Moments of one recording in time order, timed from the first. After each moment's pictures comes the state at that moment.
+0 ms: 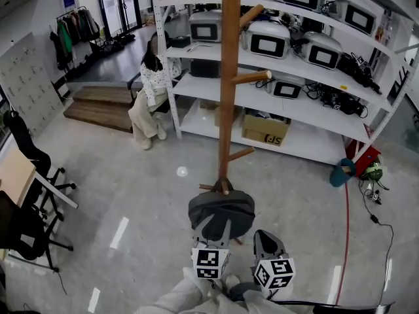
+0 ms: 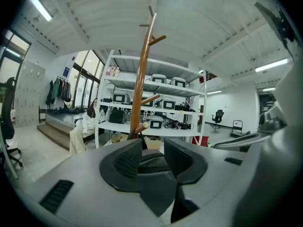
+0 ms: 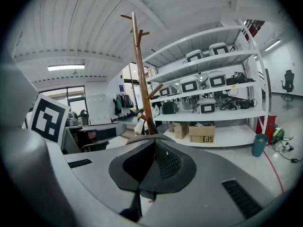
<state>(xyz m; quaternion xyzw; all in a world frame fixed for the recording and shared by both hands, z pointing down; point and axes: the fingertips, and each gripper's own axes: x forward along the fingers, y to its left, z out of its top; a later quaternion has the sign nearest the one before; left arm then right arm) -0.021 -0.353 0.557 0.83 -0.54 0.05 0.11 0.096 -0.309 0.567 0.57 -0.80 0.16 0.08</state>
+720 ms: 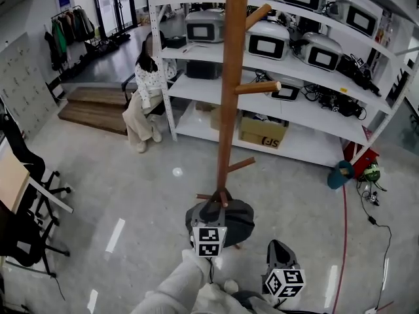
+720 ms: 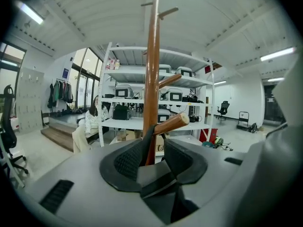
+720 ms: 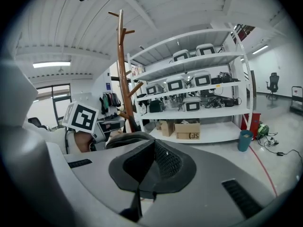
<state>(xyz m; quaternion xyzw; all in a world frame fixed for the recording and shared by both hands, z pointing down) -0.034 -0.455 0.593 0.82 -0.56 0.10 0.11 0.149 -0.309 0.579 0.63 -0.75 0.18 0.09</state>
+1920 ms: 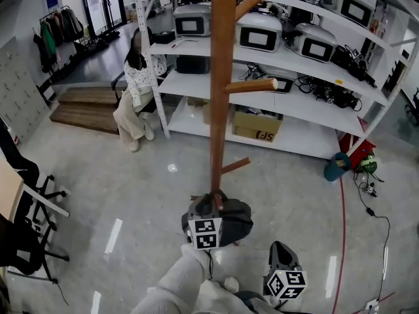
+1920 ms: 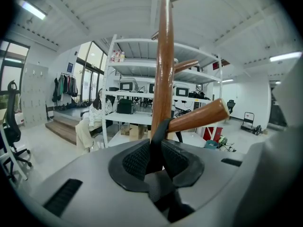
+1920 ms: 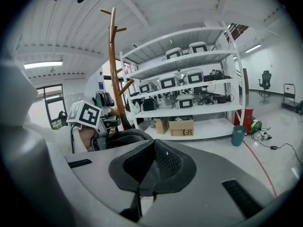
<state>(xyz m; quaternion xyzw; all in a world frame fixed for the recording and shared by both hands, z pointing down) -0.038 -0.488 0.614 0.80 -0.57 0.12 0.15 0.168 -0.304 0.589 0.66 -0.72 0.20 0.09</state>
